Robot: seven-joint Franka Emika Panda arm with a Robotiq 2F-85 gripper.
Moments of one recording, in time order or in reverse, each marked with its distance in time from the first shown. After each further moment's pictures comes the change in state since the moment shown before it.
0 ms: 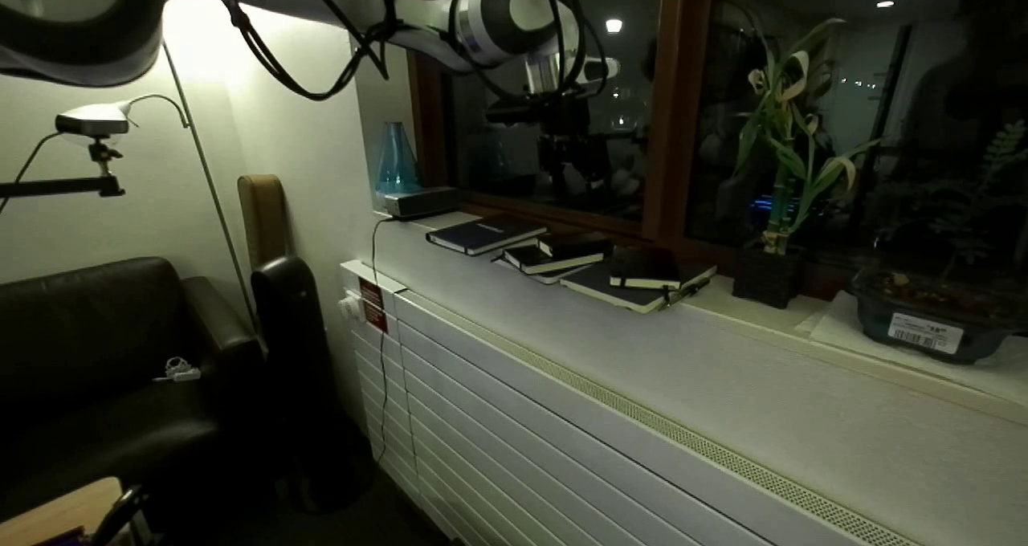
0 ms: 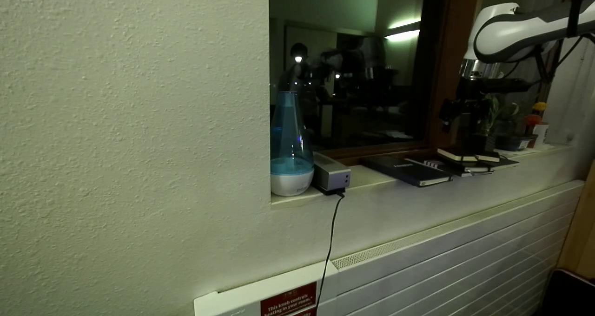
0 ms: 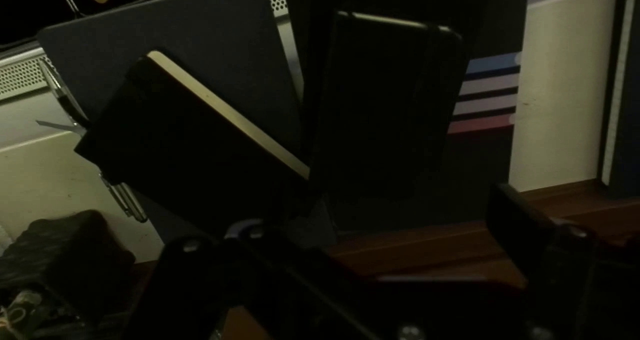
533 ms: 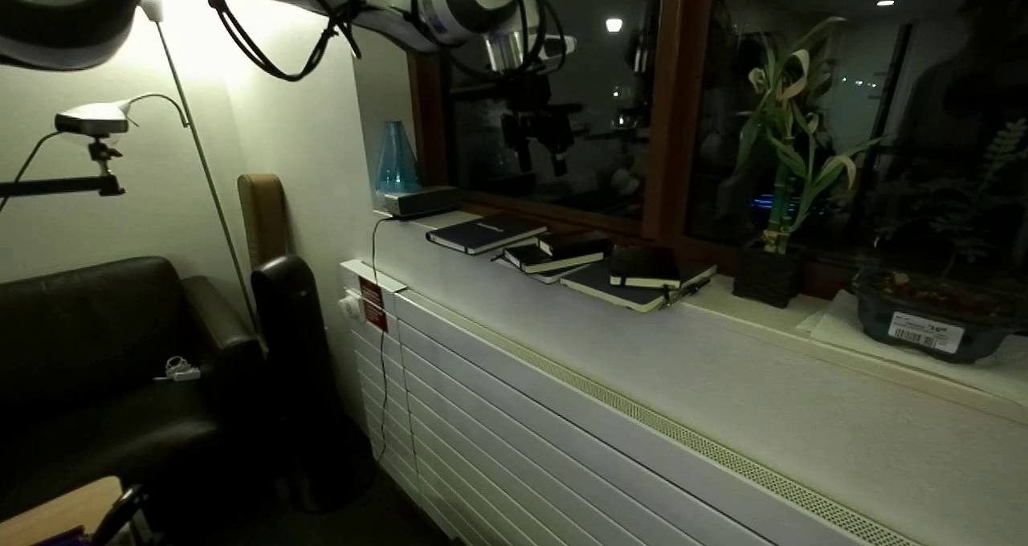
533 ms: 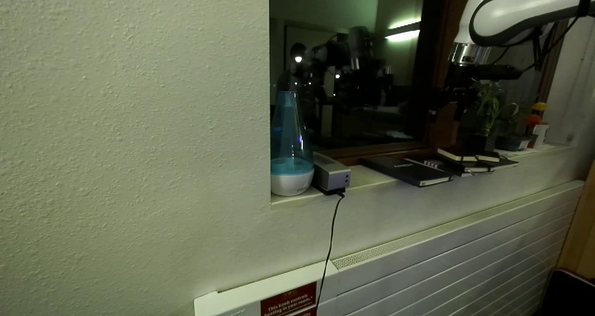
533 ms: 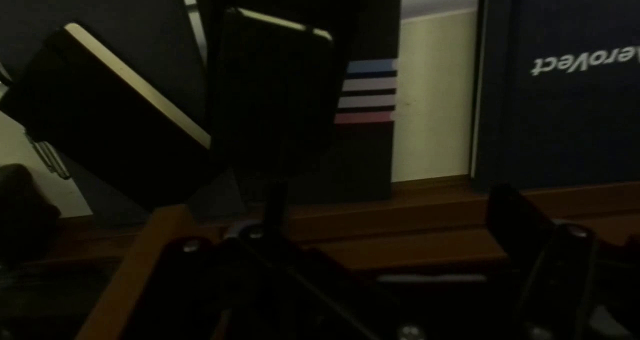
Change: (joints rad) arm 0.085 -0.056 0.025 -0.012 -0.018 0.002 -0.009
